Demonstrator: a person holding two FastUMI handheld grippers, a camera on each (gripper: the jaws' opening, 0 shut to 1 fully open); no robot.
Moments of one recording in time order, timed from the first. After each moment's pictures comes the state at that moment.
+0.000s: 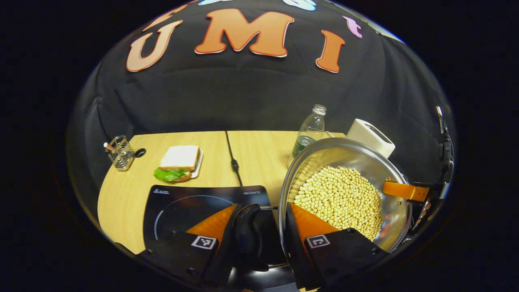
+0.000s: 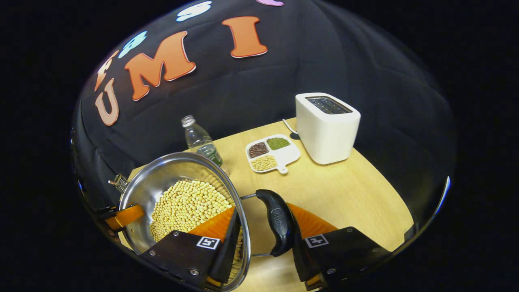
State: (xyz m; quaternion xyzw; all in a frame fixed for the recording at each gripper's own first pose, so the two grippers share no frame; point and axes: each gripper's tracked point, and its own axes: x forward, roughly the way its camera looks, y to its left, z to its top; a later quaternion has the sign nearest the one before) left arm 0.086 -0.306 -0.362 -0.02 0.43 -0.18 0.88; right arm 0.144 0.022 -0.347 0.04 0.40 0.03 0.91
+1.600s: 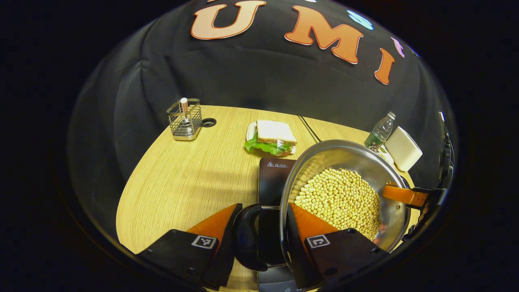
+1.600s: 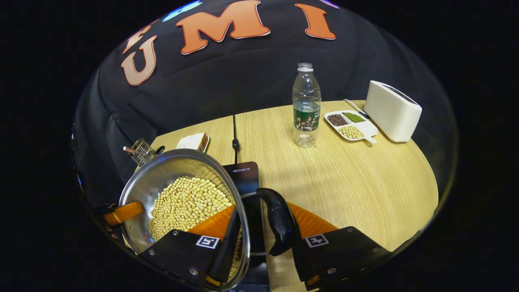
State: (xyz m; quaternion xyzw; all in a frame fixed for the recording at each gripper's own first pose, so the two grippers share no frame) left arm 0.092 -0.113 -0.404 -0.05 0.48 -0.10 0.87; right arm 0.085 0.228 -0.408 0.01 0.45 0.10 0.89
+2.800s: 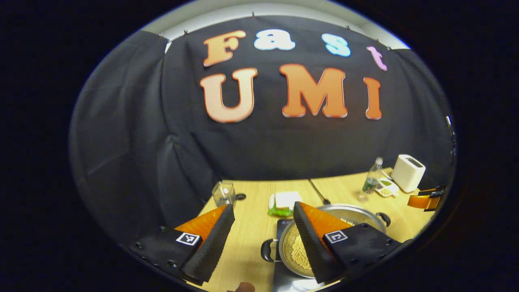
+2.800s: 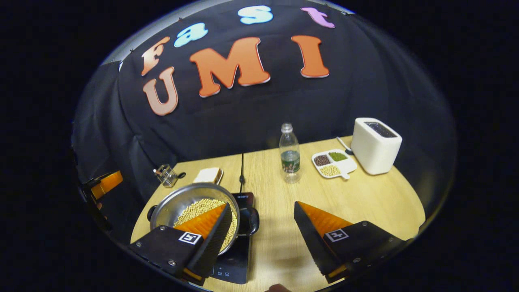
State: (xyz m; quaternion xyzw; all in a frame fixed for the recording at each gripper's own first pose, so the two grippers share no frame) left arm 0.116 -0.096 -0.146 0.04 0.23 -0.03 0.97; right arm 0.078 0.153 -0.244 0.03 0.30 0.14 0.94
